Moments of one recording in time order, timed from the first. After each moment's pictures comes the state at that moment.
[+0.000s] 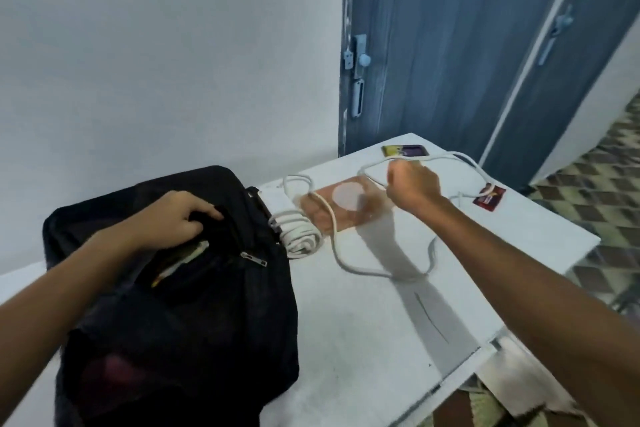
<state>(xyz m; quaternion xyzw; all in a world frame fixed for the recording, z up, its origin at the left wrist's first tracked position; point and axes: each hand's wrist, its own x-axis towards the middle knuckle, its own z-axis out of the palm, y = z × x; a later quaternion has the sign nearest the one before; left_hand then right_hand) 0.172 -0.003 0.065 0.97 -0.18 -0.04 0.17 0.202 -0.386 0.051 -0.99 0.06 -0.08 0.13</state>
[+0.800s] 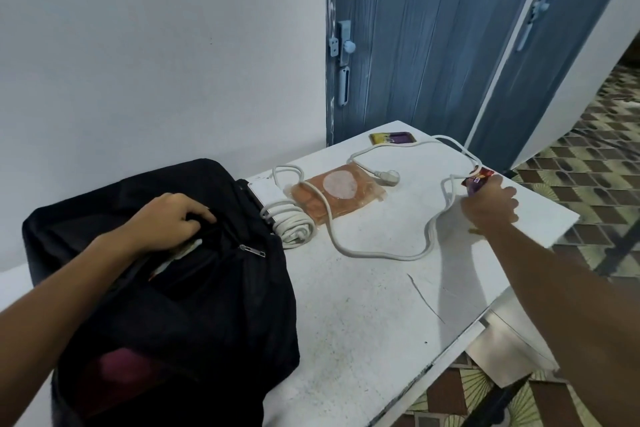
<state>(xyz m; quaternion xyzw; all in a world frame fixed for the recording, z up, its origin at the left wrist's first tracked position) 0.176 -0.007 0.044 0.98 -0.15 -0.04 0.14 0.182 -0.514 -0.031 -0.86 0.43 -0.14 0.25</state>
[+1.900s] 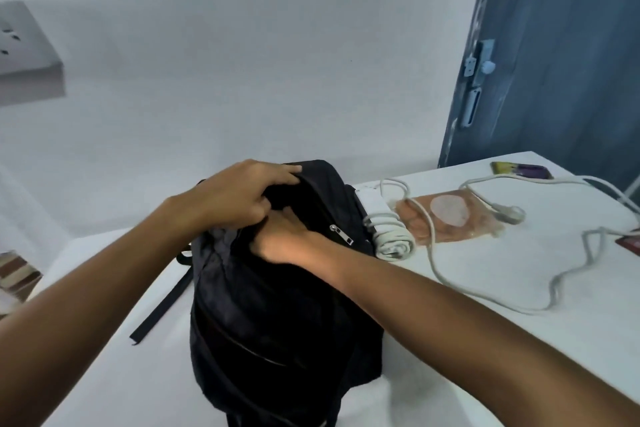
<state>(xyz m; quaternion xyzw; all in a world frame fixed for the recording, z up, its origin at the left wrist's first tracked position) 0.090 0.015 0.137 0.98 -0.18 0.04 0.08 0.115 -0.080 0.061 -0.90 -0.39 0.08 0.18</state>
